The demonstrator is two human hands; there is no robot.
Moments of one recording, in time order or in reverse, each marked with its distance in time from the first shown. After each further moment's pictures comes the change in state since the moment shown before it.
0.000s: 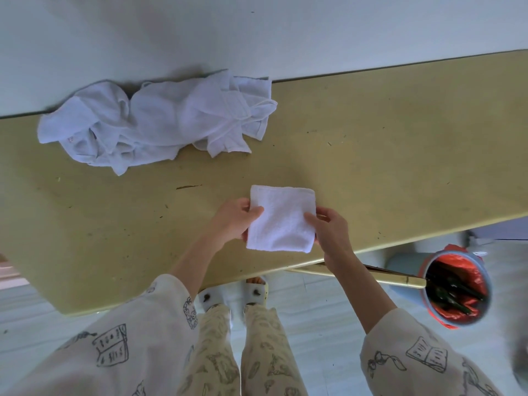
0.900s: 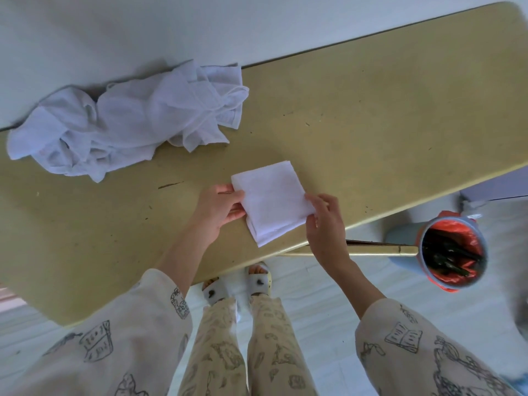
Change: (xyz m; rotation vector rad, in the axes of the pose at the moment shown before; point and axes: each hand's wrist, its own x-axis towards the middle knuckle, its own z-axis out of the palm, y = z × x) left_hand 0.005 0.006 0.007 -0.504 0.084 -0.119; right_hand -0.007 0.047 -0.019 -0.621 0.207 -0.657
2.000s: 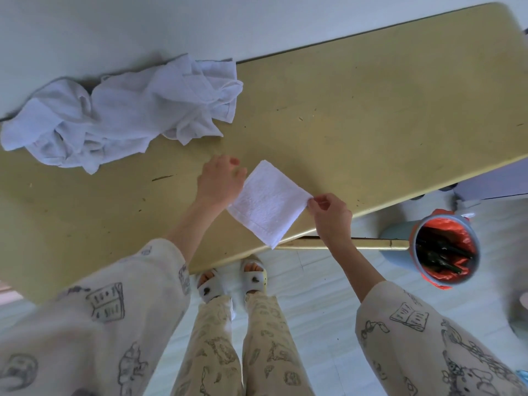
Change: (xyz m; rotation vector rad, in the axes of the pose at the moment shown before) left_hand 0.021 0.010 0.016 0.900 0.209 0.455; right_hand 0.014 0.003 -0.020 0.252 -0.056 0.498
